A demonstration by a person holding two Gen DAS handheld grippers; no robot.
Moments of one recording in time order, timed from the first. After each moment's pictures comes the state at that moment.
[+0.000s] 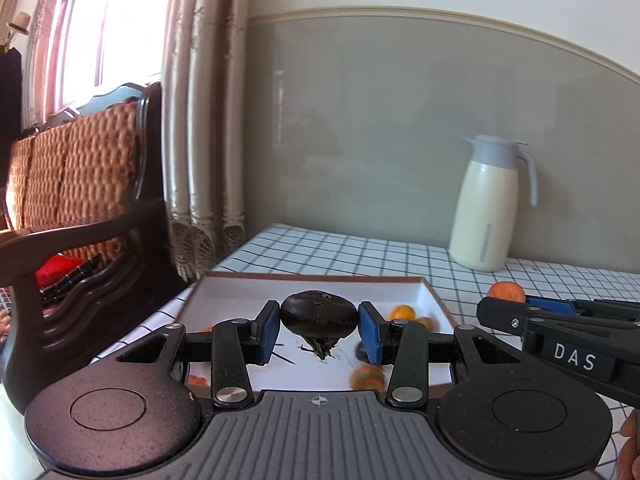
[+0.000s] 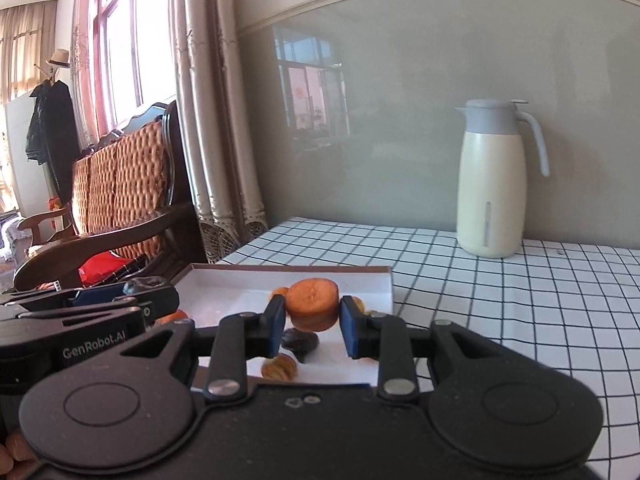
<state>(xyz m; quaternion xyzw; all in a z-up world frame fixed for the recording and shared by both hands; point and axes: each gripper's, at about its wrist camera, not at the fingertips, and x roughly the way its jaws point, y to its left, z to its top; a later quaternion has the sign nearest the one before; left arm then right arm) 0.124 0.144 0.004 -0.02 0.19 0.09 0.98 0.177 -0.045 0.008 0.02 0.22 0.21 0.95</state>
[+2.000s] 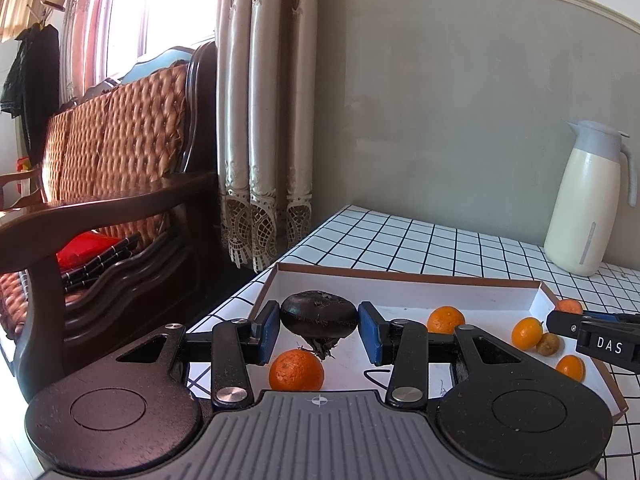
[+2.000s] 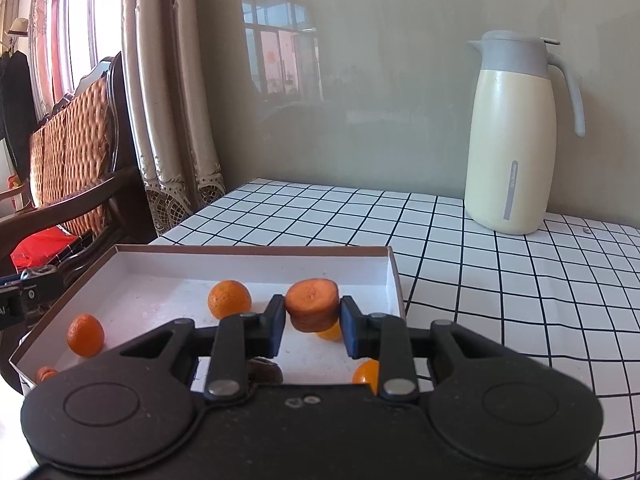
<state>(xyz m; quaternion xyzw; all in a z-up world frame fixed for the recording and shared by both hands) 0.207 0.223 -0.041 -0.03 0.22 0.16 0.96 0.286 -0.010 -0.052 0.01 0.27 0.16 0.95</state>
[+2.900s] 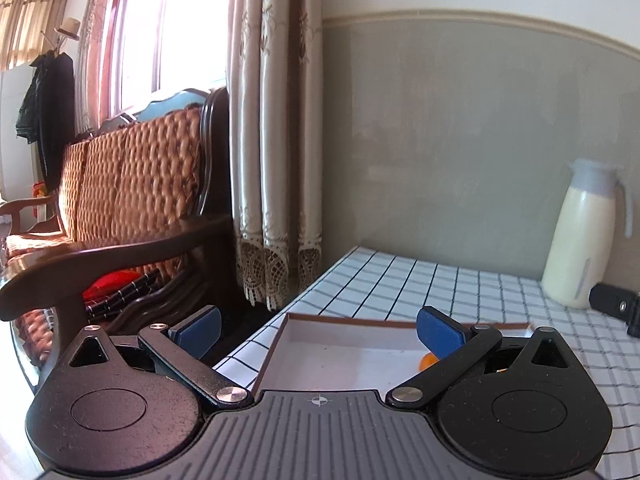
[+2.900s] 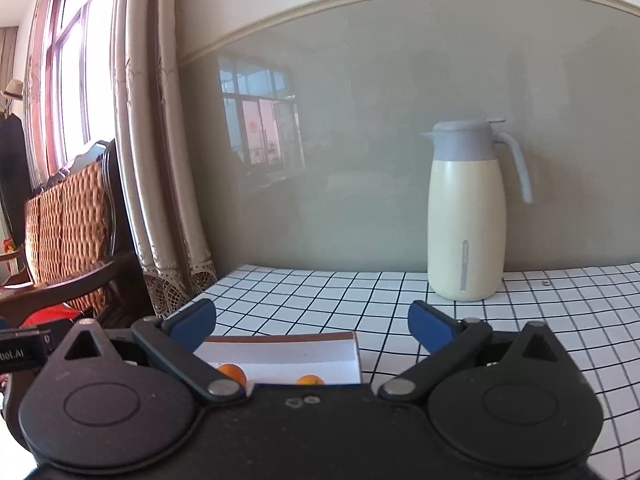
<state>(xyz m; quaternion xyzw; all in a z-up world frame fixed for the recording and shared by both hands) 0.180 0.207 0.014 -0.02 0.17 0.18 0.97 0.236 -0.049 0.013 0.05 0.17 0.13 0.97</state>
